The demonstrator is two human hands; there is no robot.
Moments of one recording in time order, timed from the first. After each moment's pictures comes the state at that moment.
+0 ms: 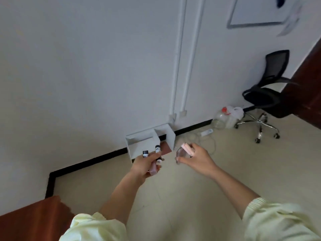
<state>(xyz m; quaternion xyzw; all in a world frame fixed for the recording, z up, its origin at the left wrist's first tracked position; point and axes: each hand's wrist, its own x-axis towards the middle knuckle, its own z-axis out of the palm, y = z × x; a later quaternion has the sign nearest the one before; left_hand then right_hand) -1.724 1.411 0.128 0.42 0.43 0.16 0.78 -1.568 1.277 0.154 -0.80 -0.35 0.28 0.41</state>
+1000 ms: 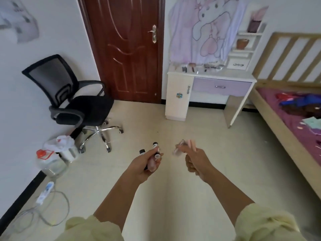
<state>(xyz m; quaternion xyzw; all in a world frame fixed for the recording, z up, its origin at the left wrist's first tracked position) -0.992 0.820 0.134 0.43 0.15 -0.32 0.83 -1.038 0.627 0.158 -0.69 0.20 0.07 0.69</state>
